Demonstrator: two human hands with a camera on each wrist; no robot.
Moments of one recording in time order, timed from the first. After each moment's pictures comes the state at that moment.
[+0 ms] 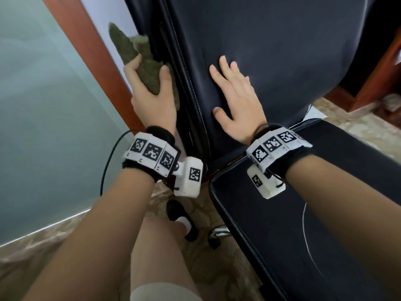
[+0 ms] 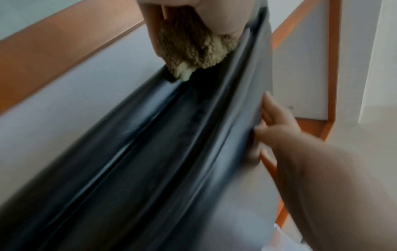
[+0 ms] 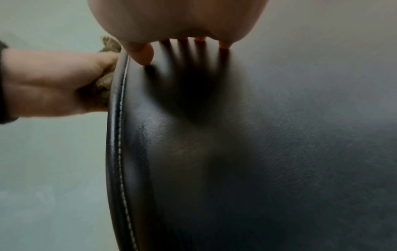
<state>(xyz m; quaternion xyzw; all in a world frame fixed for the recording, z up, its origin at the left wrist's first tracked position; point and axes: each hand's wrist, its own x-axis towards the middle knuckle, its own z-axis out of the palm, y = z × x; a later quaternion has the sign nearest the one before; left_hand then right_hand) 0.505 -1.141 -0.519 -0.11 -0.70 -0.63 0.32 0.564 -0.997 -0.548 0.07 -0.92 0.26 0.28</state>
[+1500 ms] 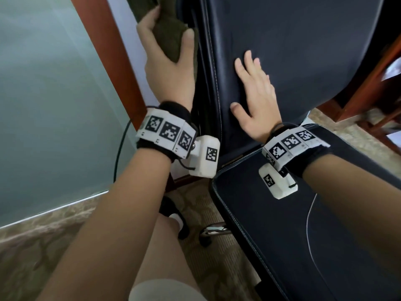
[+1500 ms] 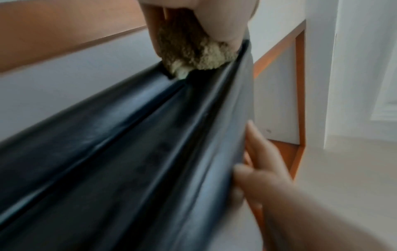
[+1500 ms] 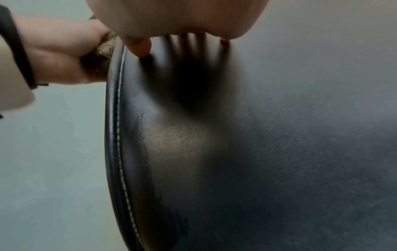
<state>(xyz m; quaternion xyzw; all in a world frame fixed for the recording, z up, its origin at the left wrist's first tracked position) 0.500 -1.146 -0.495 -0.16 -0.66 -0.66 0.33 0.564 -1.004 -0.550 0.04 -0.93 0.24 0.28</state>
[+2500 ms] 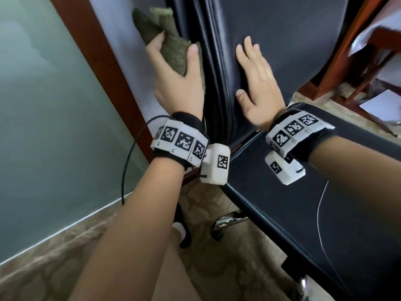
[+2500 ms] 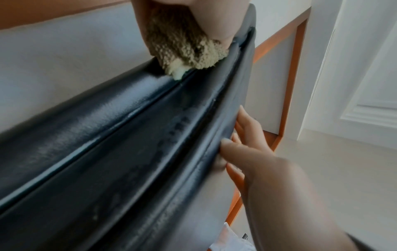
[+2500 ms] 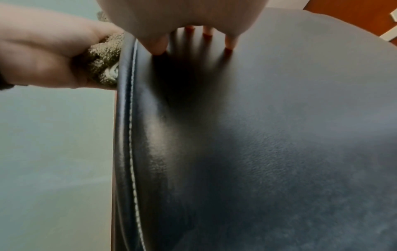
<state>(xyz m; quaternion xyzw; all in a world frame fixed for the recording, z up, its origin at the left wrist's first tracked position) 0.504 -1.159 -0.523 -0.15 -0.68 -0.67 0.27 0.570 -1.027 -0.554 0.00 -0.92 0.21 0.32</state>
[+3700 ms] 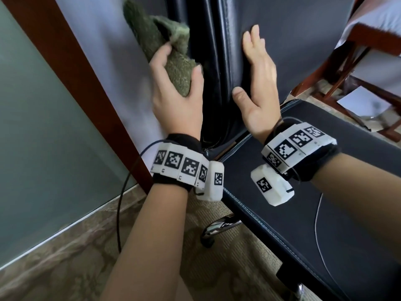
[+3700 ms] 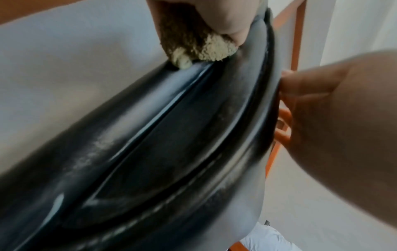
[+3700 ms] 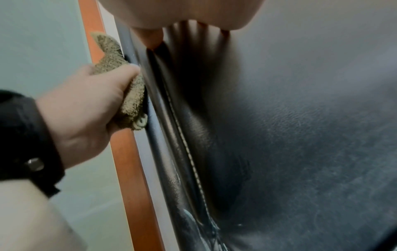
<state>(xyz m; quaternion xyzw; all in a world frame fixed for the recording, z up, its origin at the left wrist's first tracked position) 0.474 -1.145 -0.586 -0.21 -0.65 -0.67 0.29 0.546 -1.036 -0.586 -0.03 -0.87 0.28 0.40</state>
